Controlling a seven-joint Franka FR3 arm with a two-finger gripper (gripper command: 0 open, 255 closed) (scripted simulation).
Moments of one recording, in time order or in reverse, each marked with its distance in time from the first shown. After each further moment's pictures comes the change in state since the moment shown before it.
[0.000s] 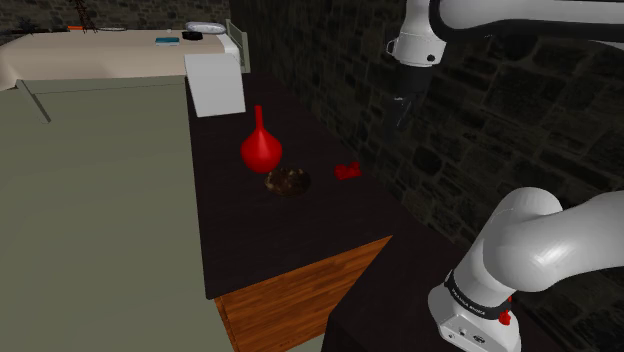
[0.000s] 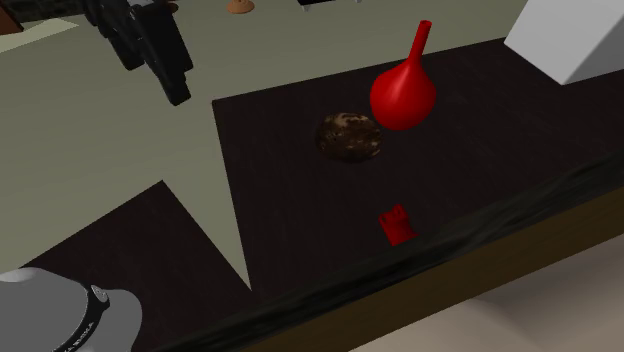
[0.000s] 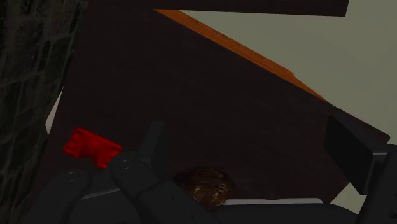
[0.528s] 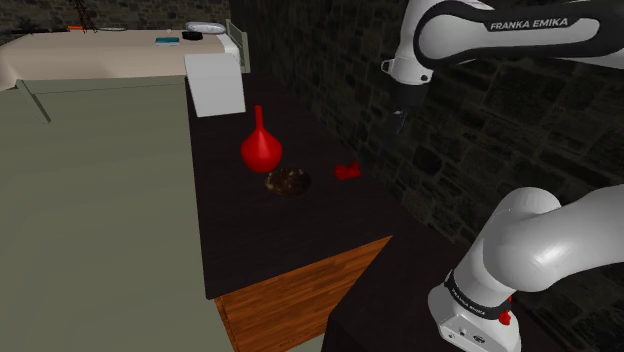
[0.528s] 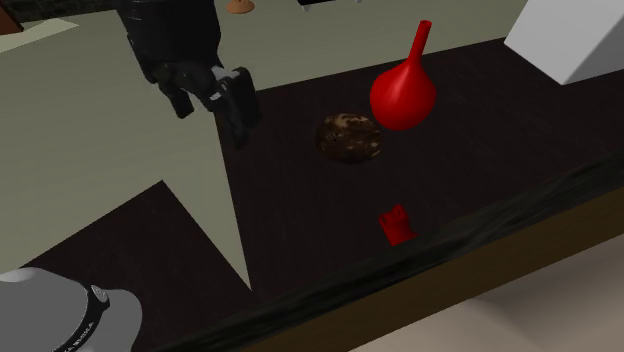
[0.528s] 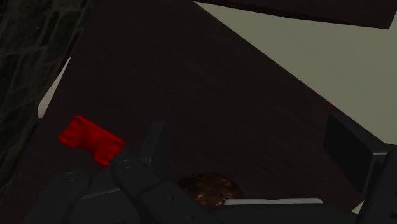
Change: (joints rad) arm -0.002 0.074 -0.124 -0.076 -0.080 0.151 -0.209
